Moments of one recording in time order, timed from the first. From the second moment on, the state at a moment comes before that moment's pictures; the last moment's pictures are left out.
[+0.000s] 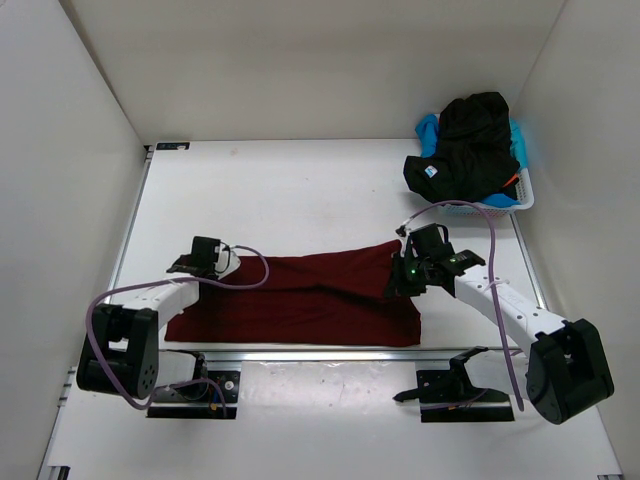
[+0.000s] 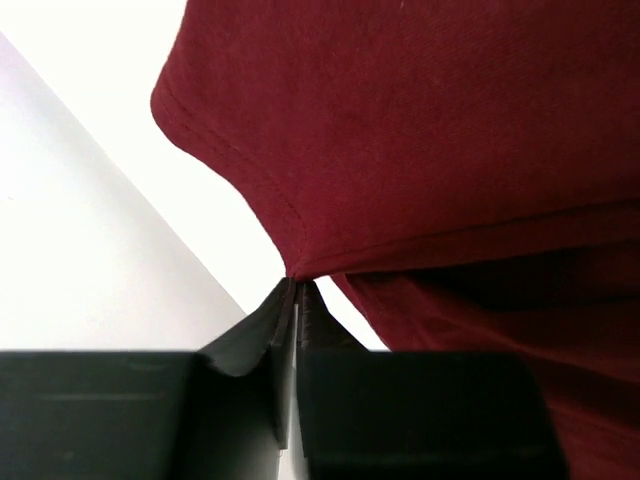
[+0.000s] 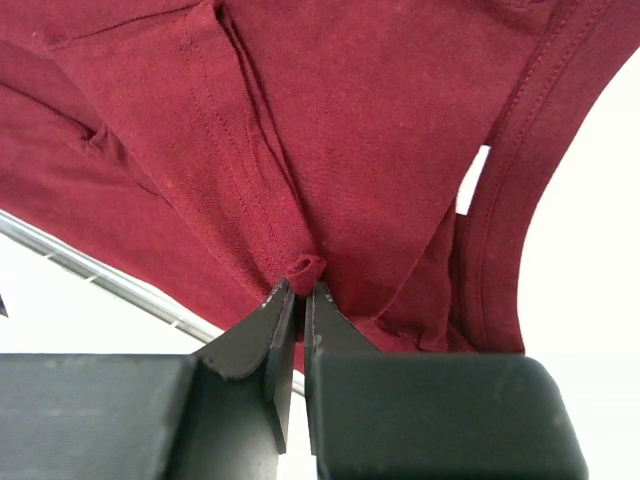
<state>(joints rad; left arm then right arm) -0.15 1.29 0.50 -0.28 -0.50 0.87 0.42 1.17 0.69 -0.54 -0.30 0.38</state>
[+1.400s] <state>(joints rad) -0.02 1.24 0.68 -0.50 -0.48 0.33 0.59 1.72 1.14 -0.51 -0.16 0.29</state>
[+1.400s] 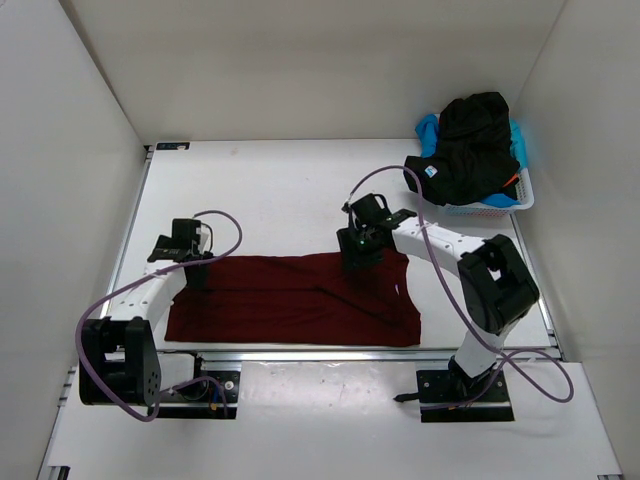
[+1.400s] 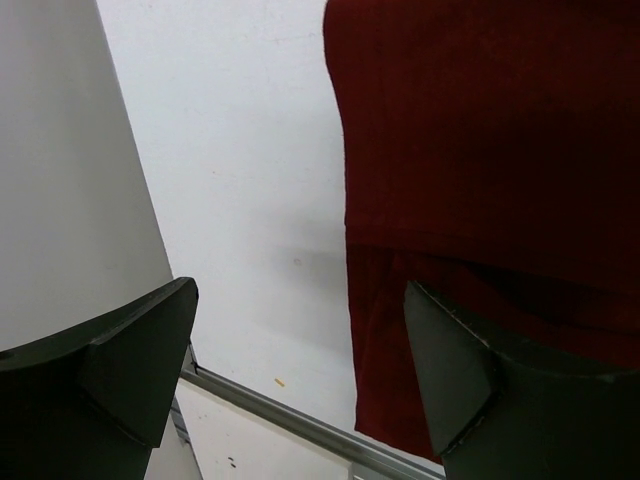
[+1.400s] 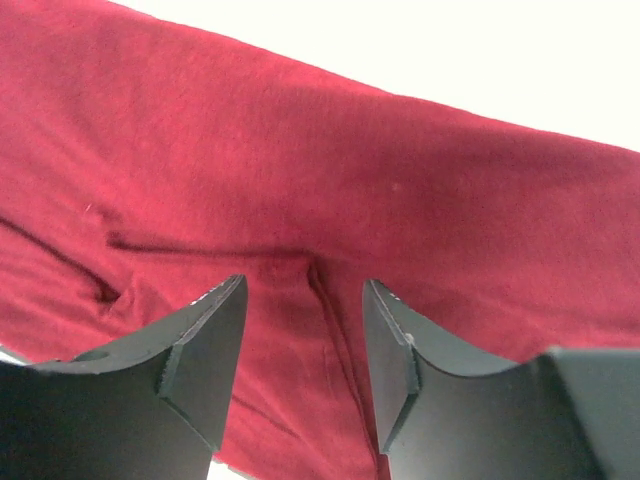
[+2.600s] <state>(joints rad) -0.04 1.23 0.66 -0.52 -0.48 0.33 0.67 1.64 1.04 -0.45 -0.32 0.31</state>
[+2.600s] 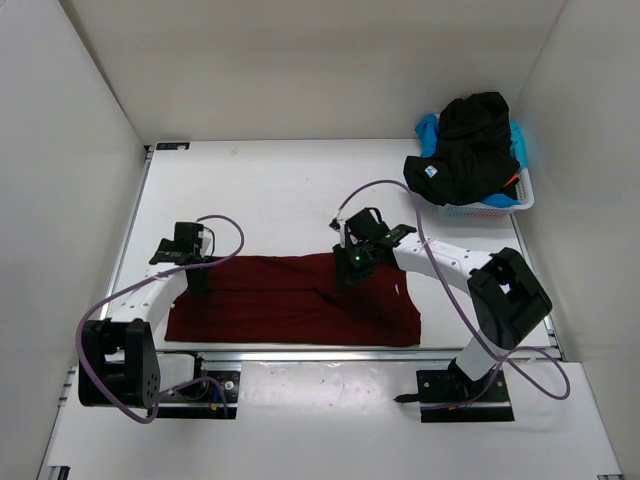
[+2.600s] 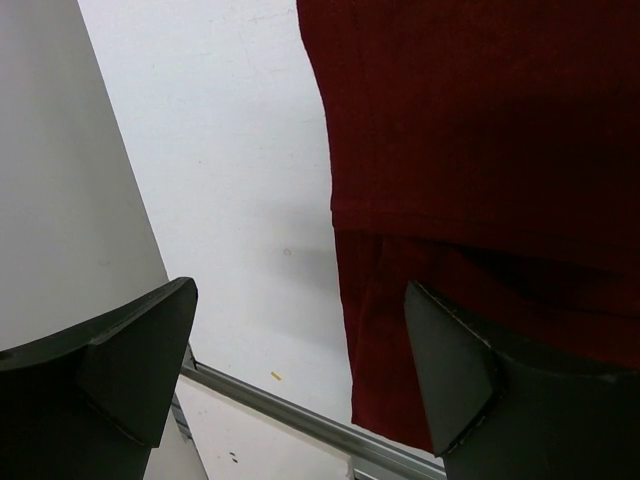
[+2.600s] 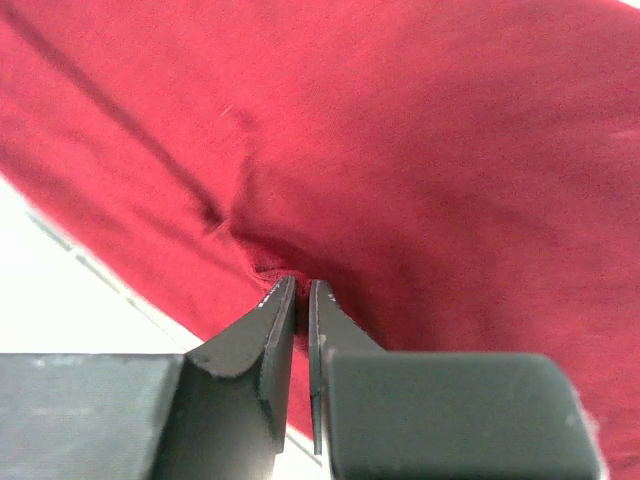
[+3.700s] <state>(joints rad) 0.14 1.46 0.97 -0.59 -0.35 0.26 0.34 1.36 0.95 -0.36 -0.29 0.28</state>
